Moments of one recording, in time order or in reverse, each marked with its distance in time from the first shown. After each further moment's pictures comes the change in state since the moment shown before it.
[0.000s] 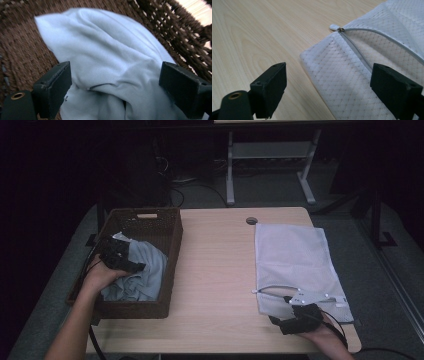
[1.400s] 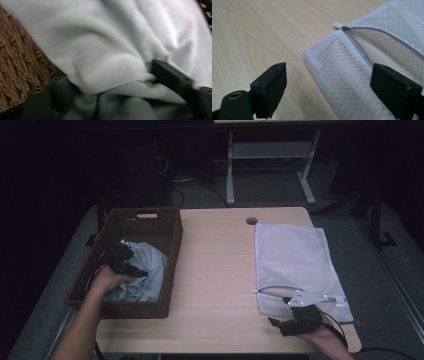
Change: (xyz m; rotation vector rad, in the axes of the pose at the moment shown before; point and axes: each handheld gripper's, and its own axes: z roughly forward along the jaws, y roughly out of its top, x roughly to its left) left arm 0.011 -0.016 0.042 0.135 -0.079 -0.109; right arm 0.003 -0.001 0.001 0.017 0.009 -0.029
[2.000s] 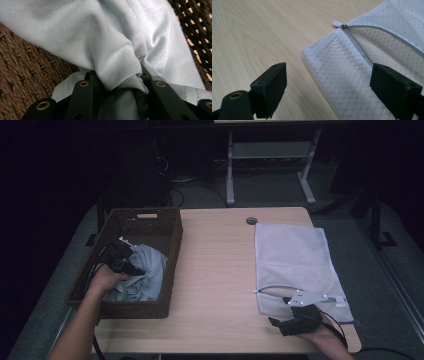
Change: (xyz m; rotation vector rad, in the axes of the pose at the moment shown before) left arm -0.001 0.004 -0.013 0.038 -0.056 -0.031; right arm -0.001 -0.001 0.001 0.004 -0.002 0.014
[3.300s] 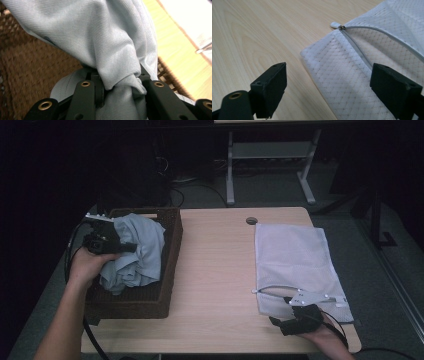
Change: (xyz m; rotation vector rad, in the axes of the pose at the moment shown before) left arm -0.031 0.022 -0.113 -0.346 -0.046 0.015; right arm -0.001 0.000 -0.002 -0.010 -0.005 0.003
